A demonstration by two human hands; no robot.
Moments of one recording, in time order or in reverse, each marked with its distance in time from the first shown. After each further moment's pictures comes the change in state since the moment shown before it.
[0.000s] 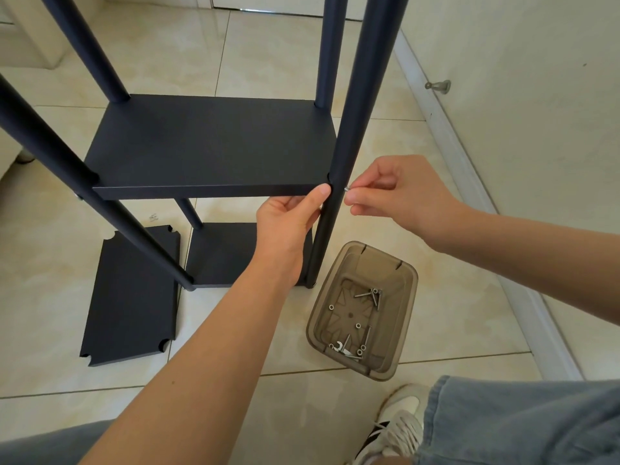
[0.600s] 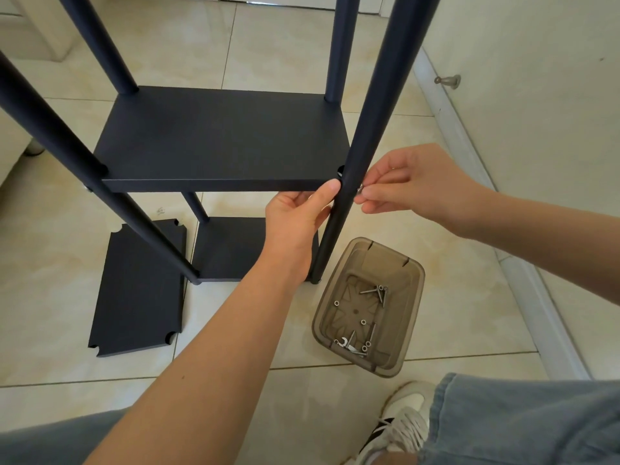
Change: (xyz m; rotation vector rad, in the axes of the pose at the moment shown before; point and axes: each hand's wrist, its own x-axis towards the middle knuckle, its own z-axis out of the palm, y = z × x) left_hand -0.001 -0.003 -0.002 0.056 0.005 -0.027; right_hand 0.007 -0.003 -0.011 -0.091 -0.126 -0.015
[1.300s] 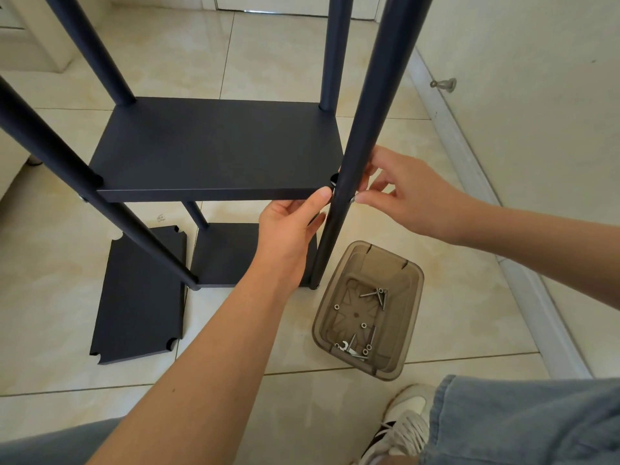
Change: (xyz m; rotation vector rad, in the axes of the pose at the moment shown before) left_hand 0.002 -0.003 -0.007 0.031 0.026 -0.020; right_hand 0.002 0.004 0.008 -0.426 0.028 -0.254
